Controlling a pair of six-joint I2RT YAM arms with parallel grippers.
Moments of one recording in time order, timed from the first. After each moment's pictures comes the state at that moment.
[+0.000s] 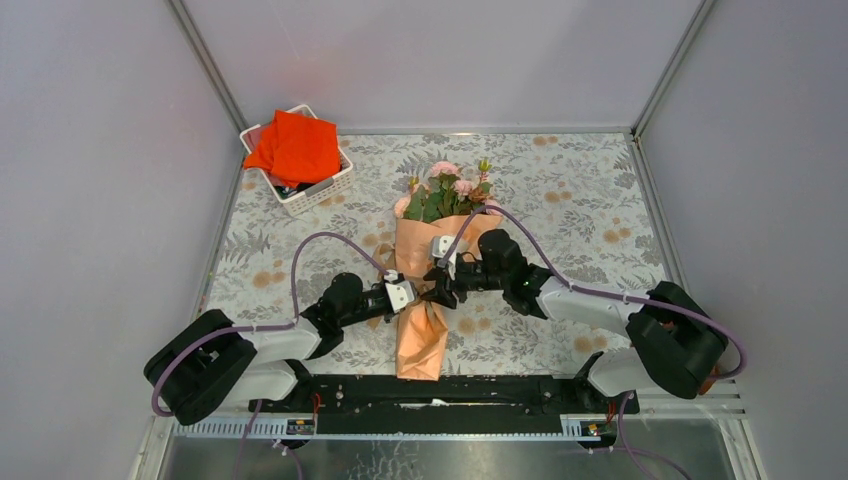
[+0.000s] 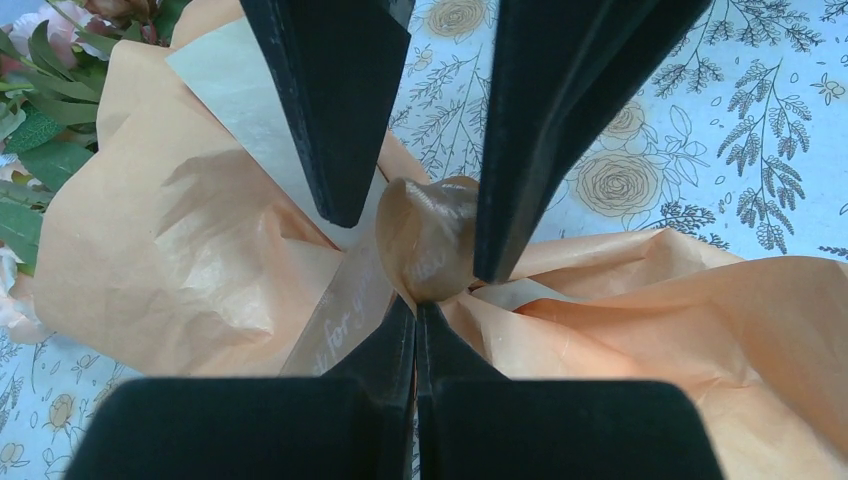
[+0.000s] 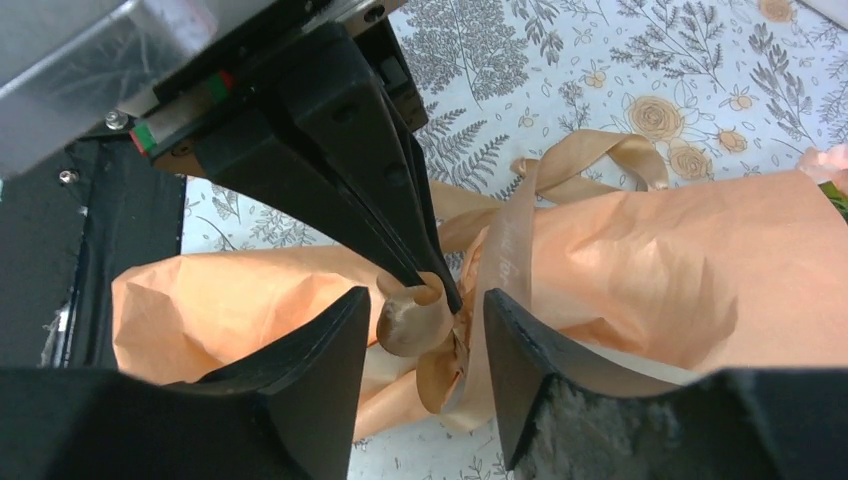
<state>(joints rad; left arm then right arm) -0.73 1.23 0.17 0.81 0.41 0.38 0.81 1.39 0.64 0.34 -0.60 -0.26</state>
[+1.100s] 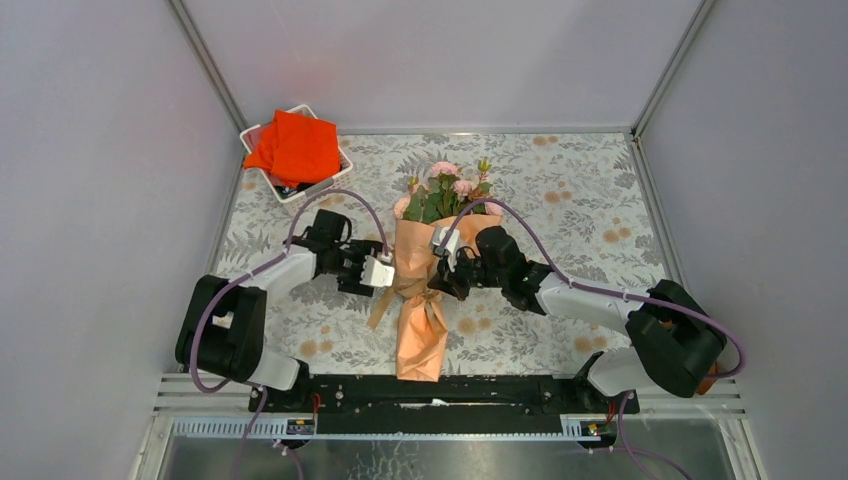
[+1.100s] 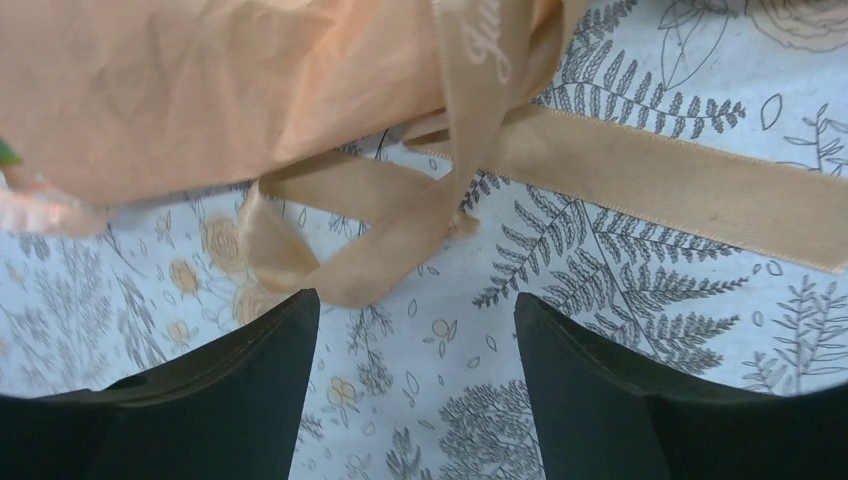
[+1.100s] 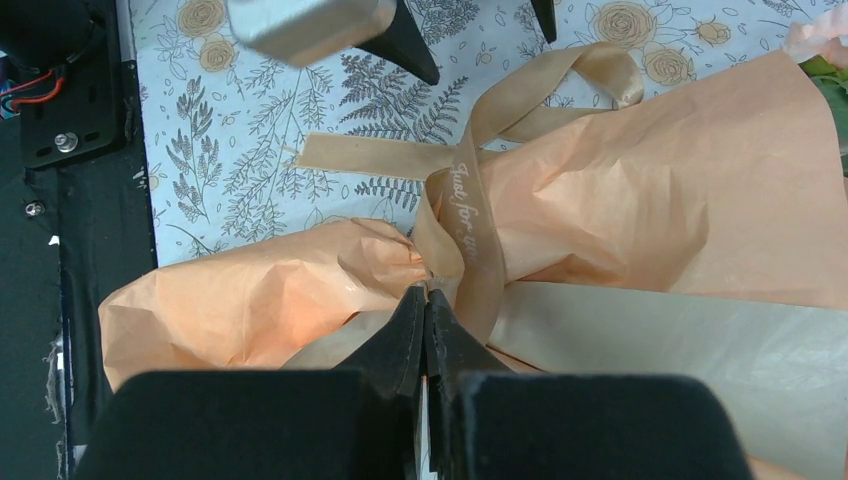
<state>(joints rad) -0.24 1.44 0.72 -0.40 0.62 1.46 0.80 1.41 0.67 0.25 -0.49 -0.14</state>
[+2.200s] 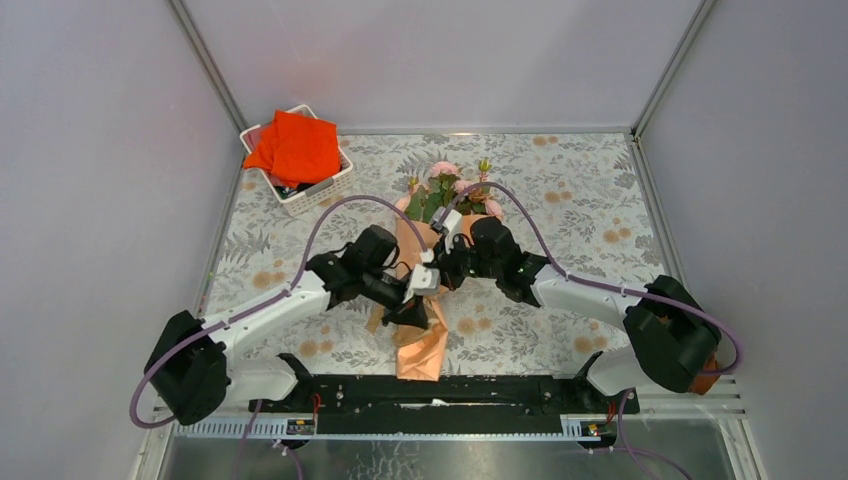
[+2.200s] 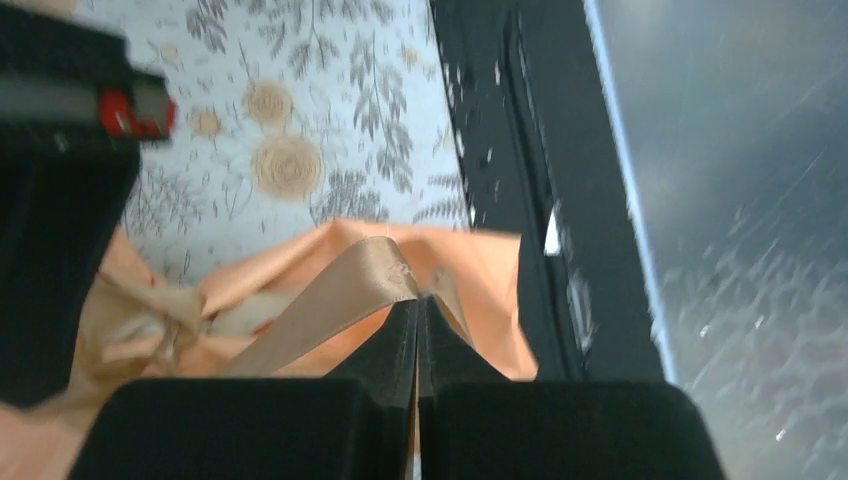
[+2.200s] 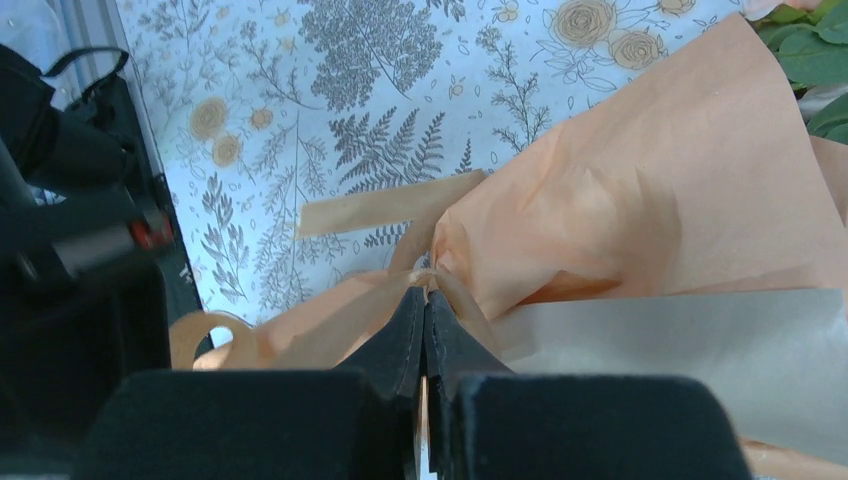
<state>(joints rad) -0.72 1.22 0.80 -0.59 0.90 0.71 0.80 1.43 0.75 0.22 -0.41 0.10</state>
